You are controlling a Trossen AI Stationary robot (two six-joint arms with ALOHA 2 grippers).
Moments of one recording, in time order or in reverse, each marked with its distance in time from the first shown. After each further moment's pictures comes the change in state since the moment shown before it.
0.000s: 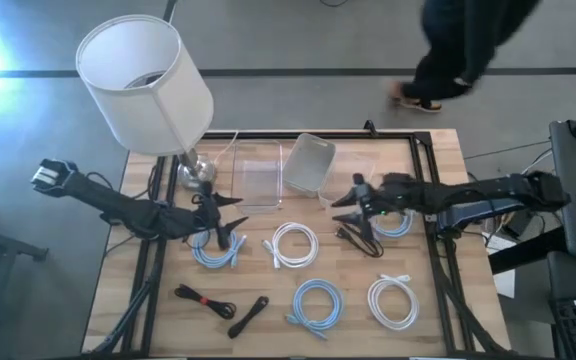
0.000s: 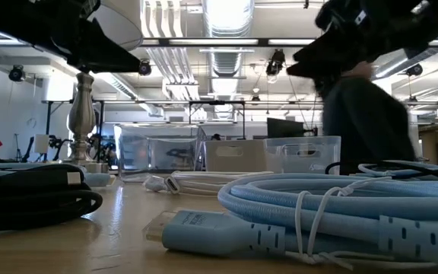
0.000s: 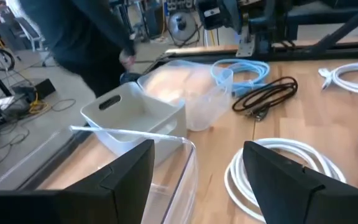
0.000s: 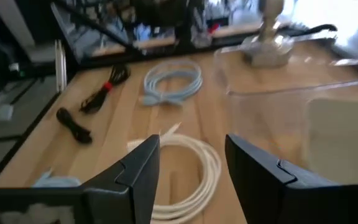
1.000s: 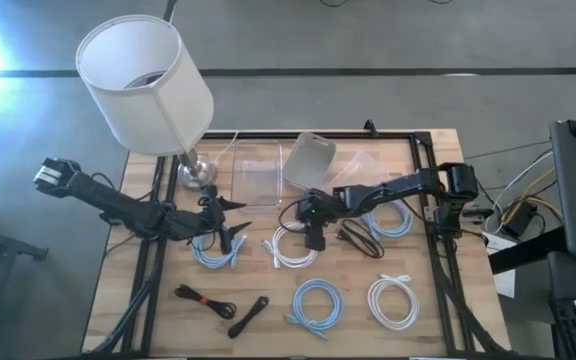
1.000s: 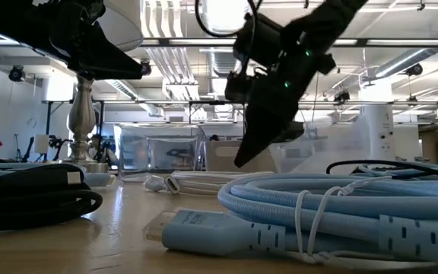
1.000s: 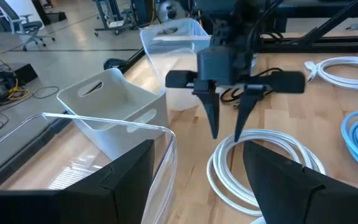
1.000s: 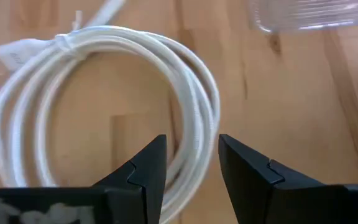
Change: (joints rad) left arm -0.002 0.060 0.006 0.009 0.049 -0.070; right arm 0.043 0.758 0.607 -0.492 0.107 -0.057
